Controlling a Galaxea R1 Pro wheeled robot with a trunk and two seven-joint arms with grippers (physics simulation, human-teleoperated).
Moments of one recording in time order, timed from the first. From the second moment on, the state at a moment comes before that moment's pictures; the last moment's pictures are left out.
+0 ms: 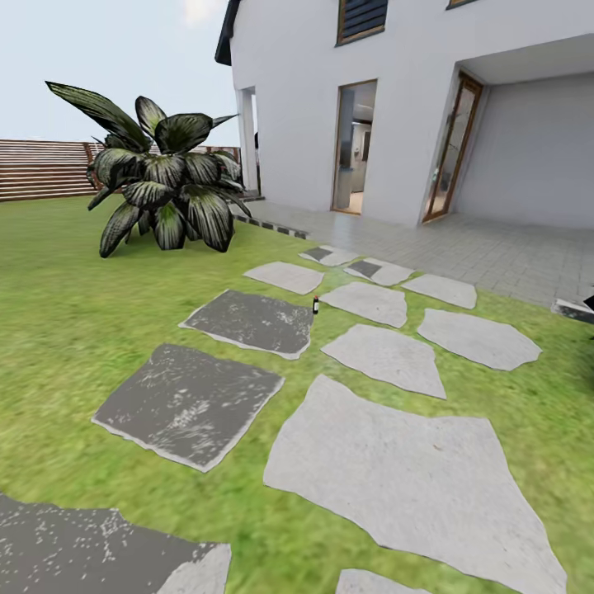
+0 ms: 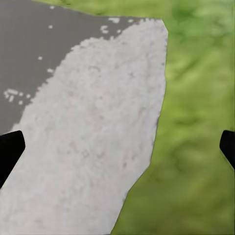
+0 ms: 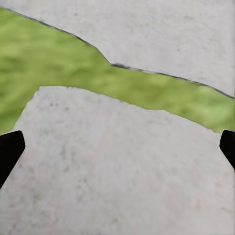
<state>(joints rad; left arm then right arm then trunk) -0.10 0.02 0.06 -0.33 0.00 -0.35 0.01 -0.14 -0.04 0.01 -0.36 0.01 -0.37 0.00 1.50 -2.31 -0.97</state>
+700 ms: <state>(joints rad) -0.10 0.02 0.06 -0.33 0.00 -0.35 0.01 -0.14 -0.05 0.01 -0.36 0.01 -0.37 0.00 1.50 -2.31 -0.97</state>
